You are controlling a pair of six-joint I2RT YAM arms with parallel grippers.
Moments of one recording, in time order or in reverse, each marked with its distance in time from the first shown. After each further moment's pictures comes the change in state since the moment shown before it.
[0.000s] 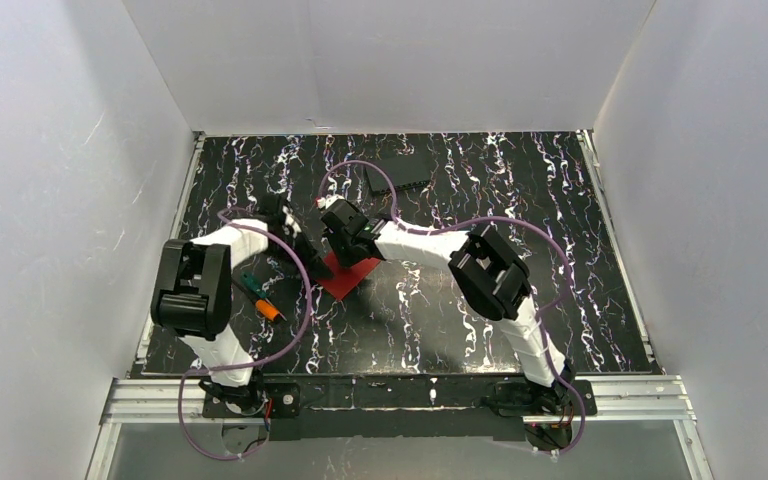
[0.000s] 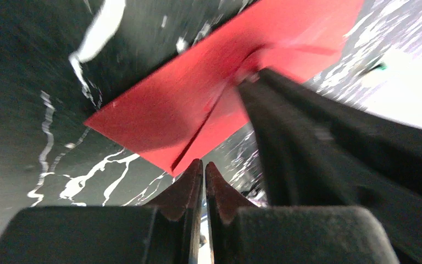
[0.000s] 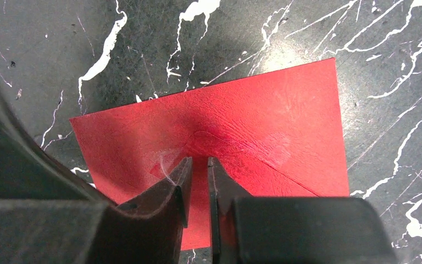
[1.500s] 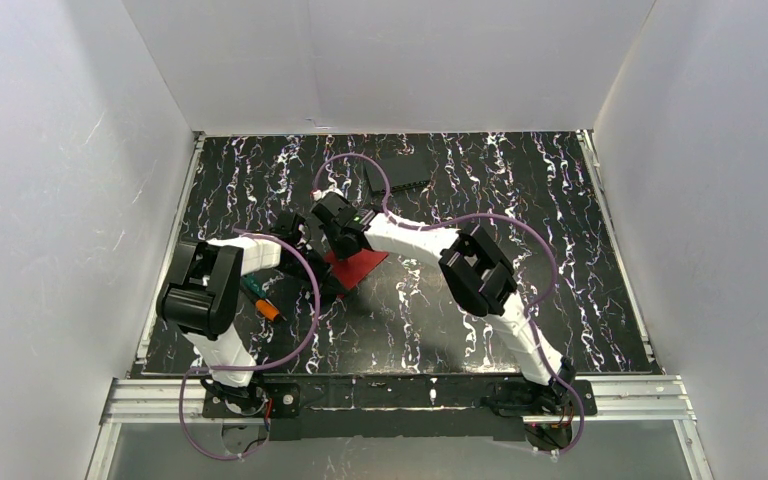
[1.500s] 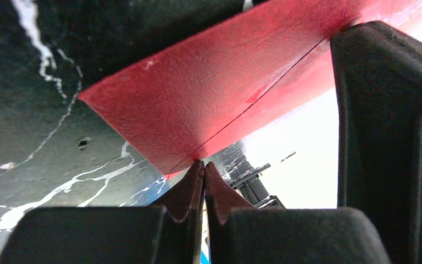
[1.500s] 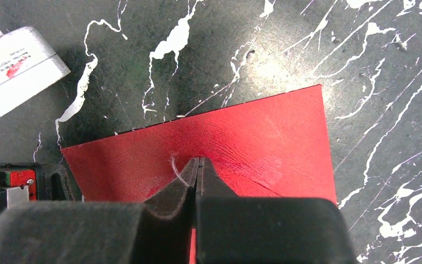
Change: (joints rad) left arm -0.123 0.014 -0.177 0.173 0.012 -0.265; right arm -0.003 0.118 0.222 -0.158 0.093 0.021
